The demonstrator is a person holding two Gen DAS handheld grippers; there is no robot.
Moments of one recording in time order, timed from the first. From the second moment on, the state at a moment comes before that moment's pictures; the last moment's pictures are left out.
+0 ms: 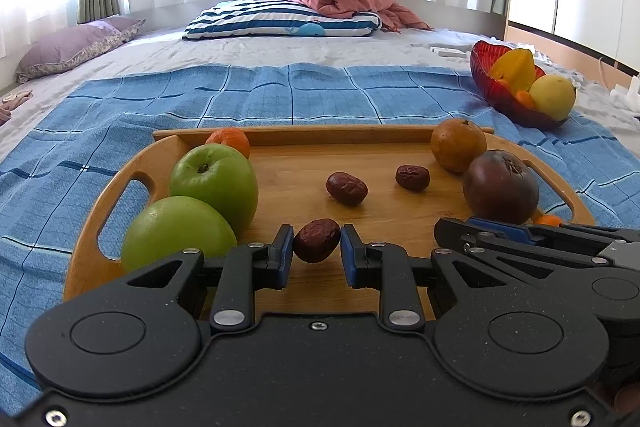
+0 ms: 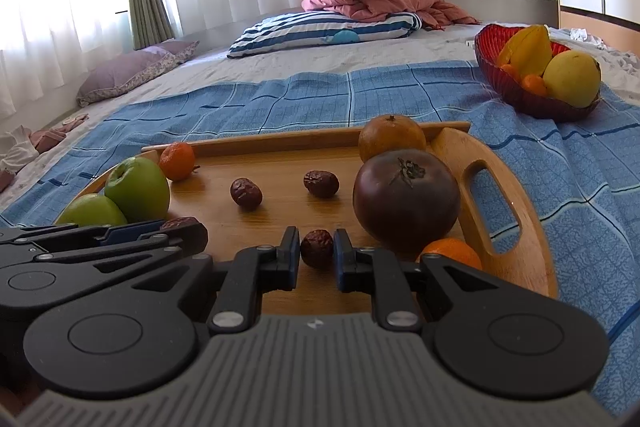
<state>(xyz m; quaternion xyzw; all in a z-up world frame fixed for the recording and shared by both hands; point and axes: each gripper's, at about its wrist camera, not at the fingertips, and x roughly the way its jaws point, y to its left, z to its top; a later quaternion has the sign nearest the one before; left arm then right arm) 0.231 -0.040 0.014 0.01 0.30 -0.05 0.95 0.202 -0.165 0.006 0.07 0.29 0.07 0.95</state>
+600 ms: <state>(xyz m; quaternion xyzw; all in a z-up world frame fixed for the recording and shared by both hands) 0.228 -0.043 0.020 0.02 0.29 -0.05 0.95 0.197 -0.170 0.010 0.08 0.29 0.08 0.95</state>
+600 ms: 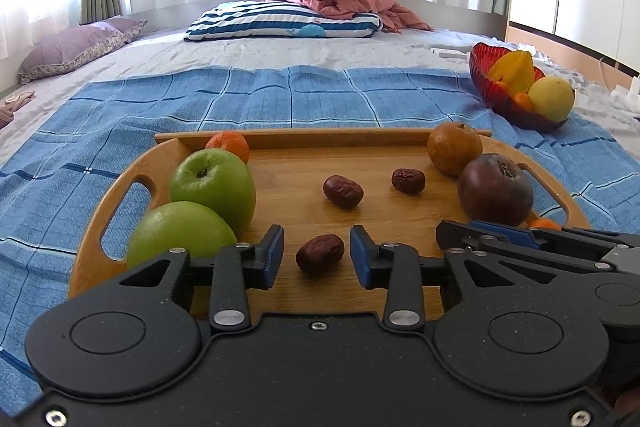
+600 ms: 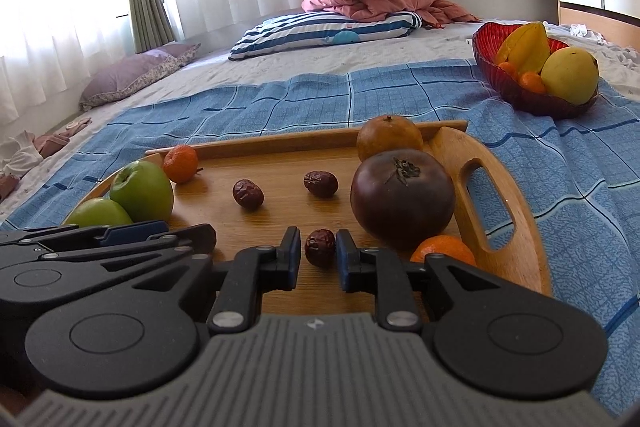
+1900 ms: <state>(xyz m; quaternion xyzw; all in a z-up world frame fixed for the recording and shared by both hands) 0.171 -0.015 0.048 0.01 0.26 -0.03 0.96 0.137 -0.181 0.035 0.03 0.22 0.04 0.97</state>
